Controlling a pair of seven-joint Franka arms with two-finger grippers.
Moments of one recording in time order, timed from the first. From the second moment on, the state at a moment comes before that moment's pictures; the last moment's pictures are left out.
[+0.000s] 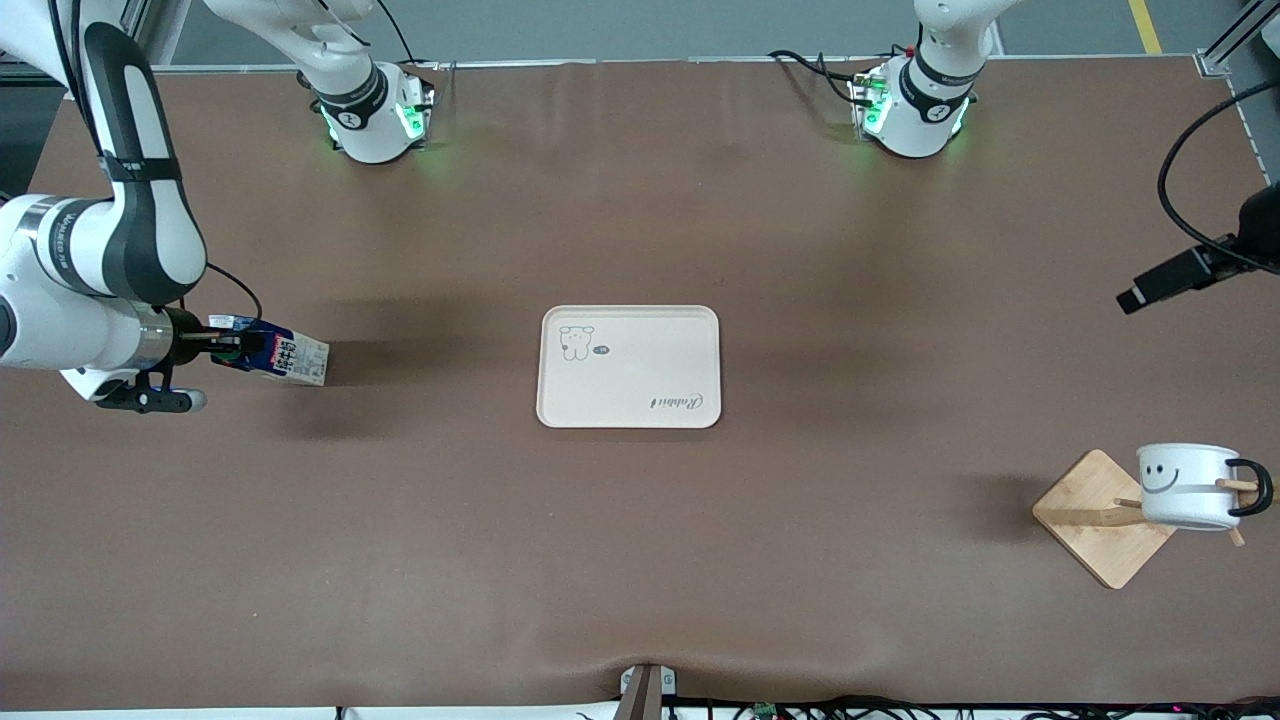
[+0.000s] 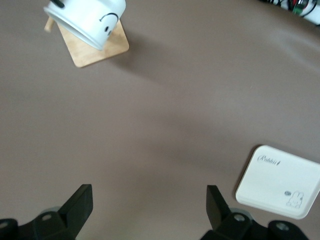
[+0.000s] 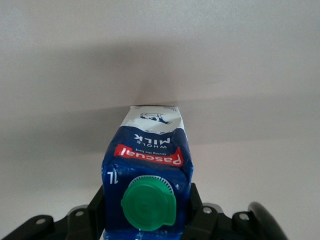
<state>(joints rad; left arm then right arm) 0.49 0.06 -0.47 -1.49 -0.09 1.55 -0.31 -0.01 0.25 -0.13 -1.93 0.02 1.87 -0.07</state>
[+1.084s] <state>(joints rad) 0.02 -0.12 -0.23 -1.60 -0.04 1.45 -0.28 -0.01 0.24 -0.13 -1.91 0.02 1.88 -0.07</state>
